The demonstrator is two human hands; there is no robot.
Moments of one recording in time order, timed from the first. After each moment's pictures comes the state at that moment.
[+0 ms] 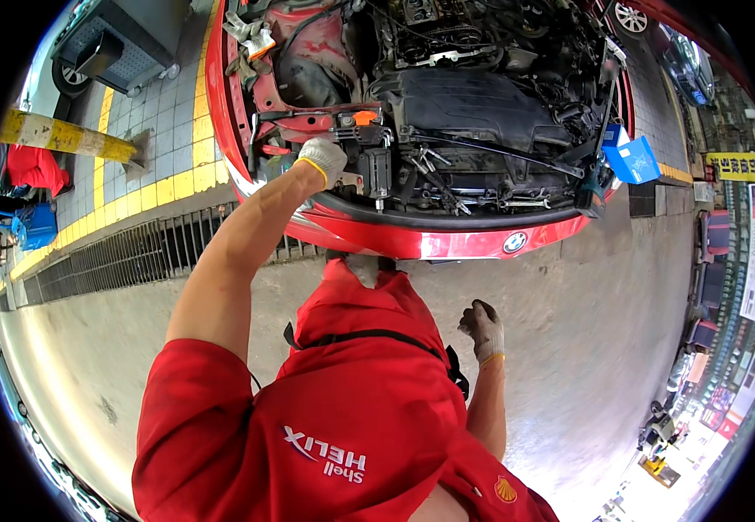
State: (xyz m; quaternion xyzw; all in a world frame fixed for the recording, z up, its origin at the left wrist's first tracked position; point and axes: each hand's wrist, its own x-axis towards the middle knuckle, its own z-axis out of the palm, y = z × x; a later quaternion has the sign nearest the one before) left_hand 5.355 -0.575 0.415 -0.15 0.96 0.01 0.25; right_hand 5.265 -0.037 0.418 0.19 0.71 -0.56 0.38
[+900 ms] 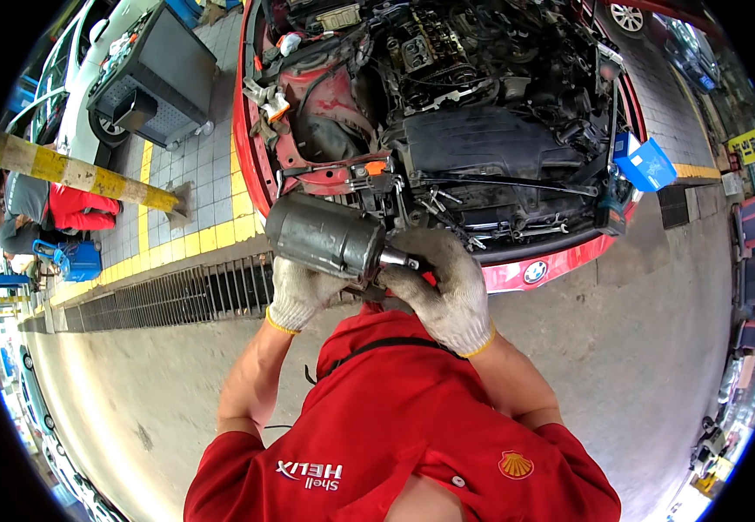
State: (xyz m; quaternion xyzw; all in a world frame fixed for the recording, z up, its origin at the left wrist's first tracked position) left_hand 5.448 -0.449 0.615 -0.26 0.87 0.32 -0.28; right_hand 5.269 -0.290 0.678 -0.49 0.61 -0.59 0.21
